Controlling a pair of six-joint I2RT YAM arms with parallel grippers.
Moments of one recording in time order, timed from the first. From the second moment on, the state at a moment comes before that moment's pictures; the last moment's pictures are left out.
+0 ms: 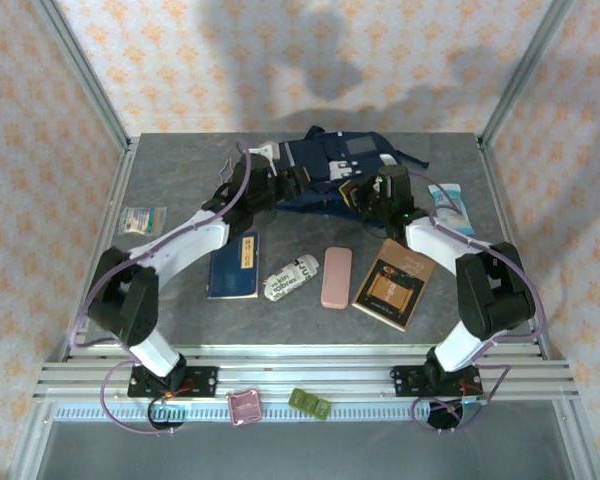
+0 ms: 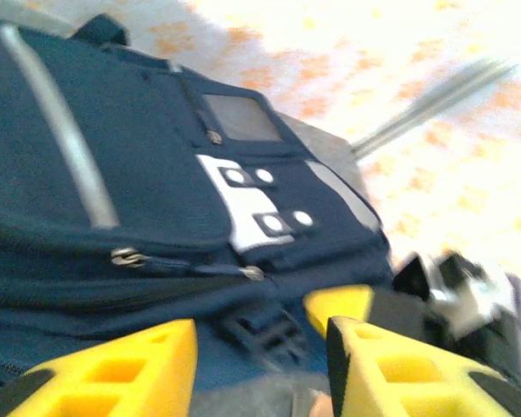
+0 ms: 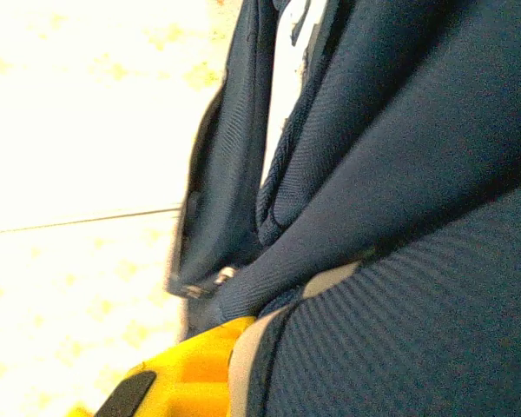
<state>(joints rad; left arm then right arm) -0.49 1.58 1.15 0.07 0.11 -0.75 0.32 1.62 0.98 0.18 -0.34 1.32</state>
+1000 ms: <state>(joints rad) -0.68 1.79 0.66 0.96 -0.07 -0.45 0.35 1.60 1.00 0.16 -0.32 1.45</state>
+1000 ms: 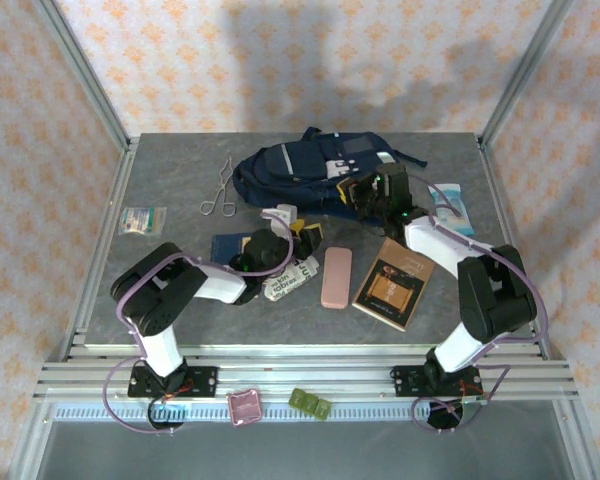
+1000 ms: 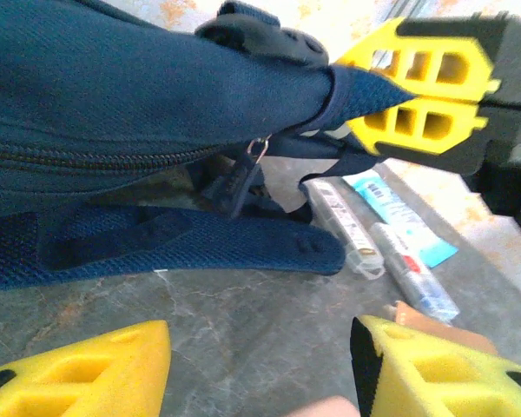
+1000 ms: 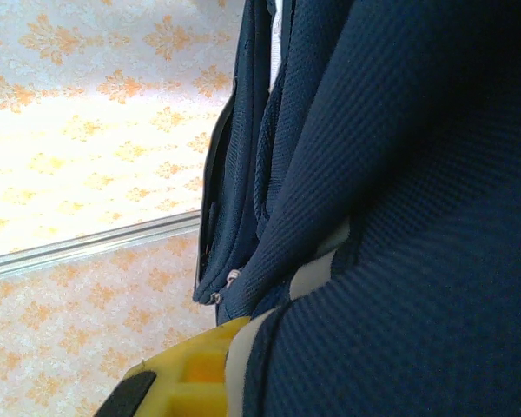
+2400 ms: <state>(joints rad) -0.68 1.98 0.83 1.05 -0.21 -0.21 0.37 1.60 1.00 0.19 -0.33 1.46</state>
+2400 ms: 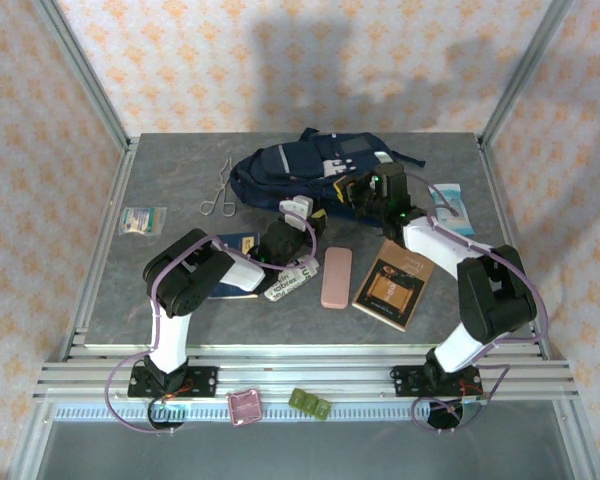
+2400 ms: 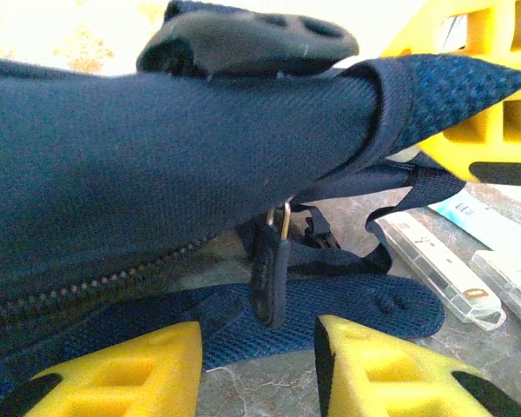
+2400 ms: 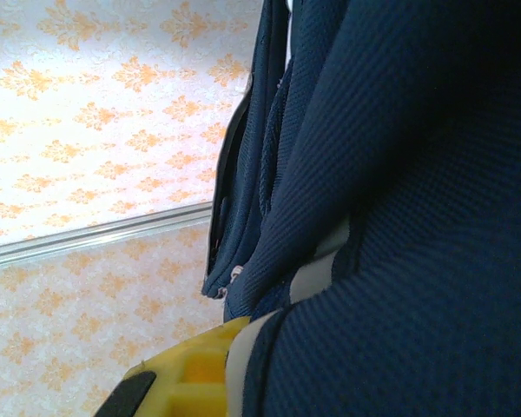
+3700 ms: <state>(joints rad) -0.64 1.69 0.73 0.69 -0.20 -0.26 0.31 1.57 0.92 0.21 -0.37 1.38</state>
